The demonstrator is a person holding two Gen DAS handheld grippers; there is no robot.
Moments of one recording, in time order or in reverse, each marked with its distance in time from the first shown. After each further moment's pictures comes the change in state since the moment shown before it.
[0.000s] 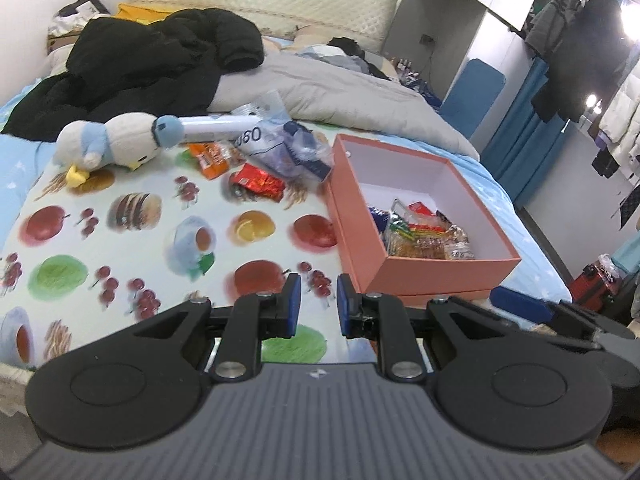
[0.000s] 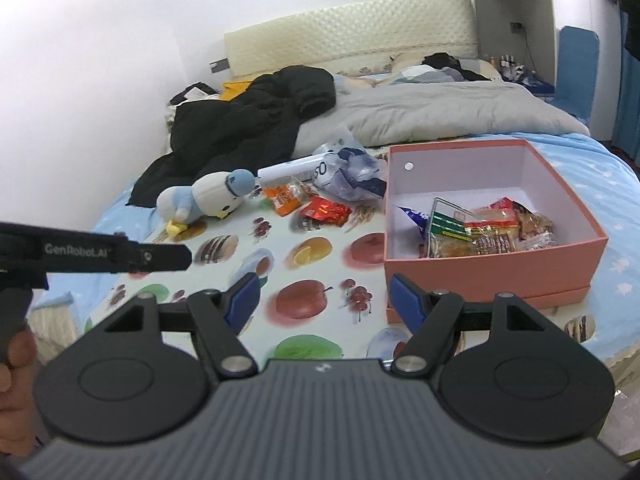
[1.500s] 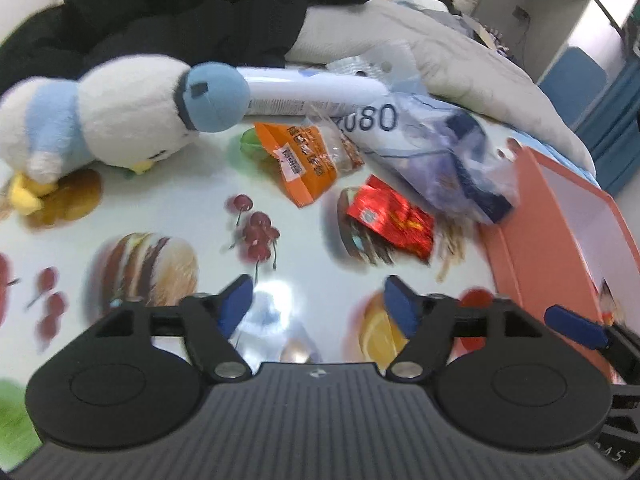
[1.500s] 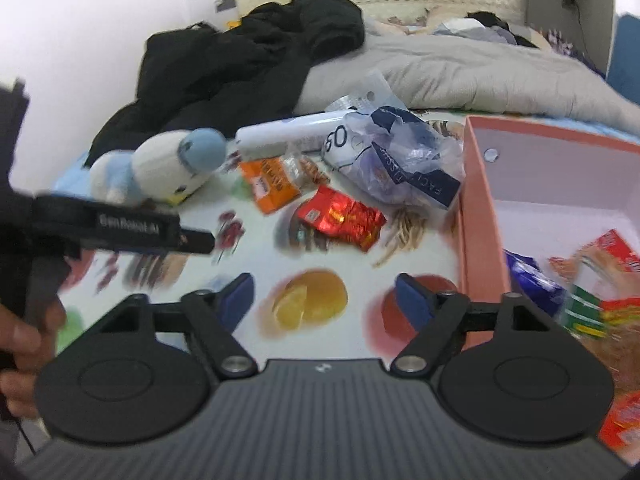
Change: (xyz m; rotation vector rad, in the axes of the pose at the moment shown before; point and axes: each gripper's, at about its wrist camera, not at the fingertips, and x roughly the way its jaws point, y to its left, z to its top) left arm 0.318 0.170 0.124 -0.137 0.157 0.124; right arm 0.278 0.011 0.051 -0.058 0.144 0.015
